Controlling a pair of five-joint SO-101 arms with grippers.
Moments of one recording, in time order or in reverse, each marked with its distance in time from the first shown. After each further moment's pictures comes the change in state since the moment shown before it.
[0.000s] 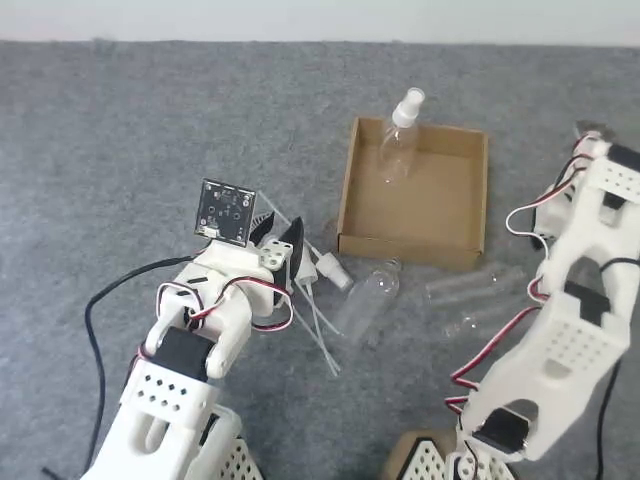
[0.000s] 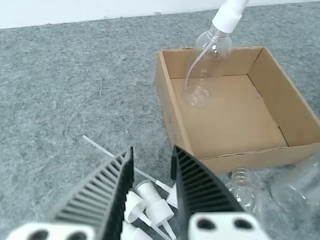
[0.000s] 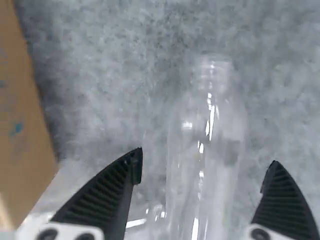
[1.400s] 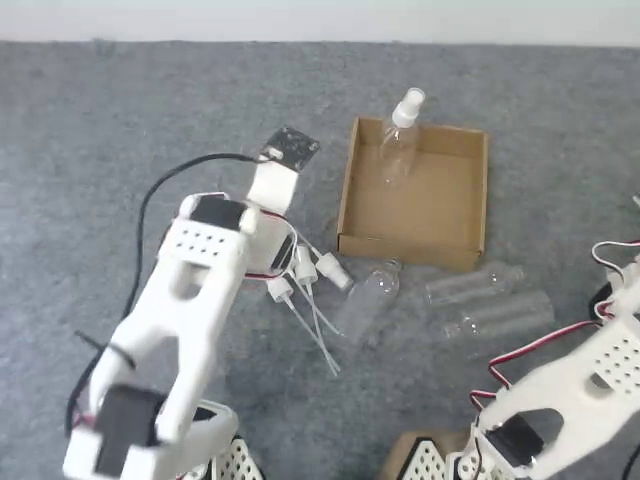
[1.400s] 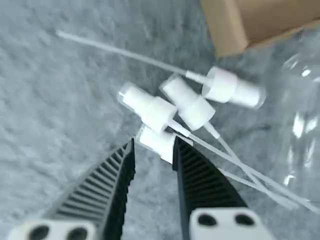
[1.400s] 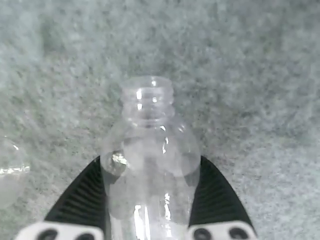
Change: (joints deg) left arm -4.7 54.5 -39.7 31.9 -18.2; right arm 22.9 5.5 0.0 0.6 32.5
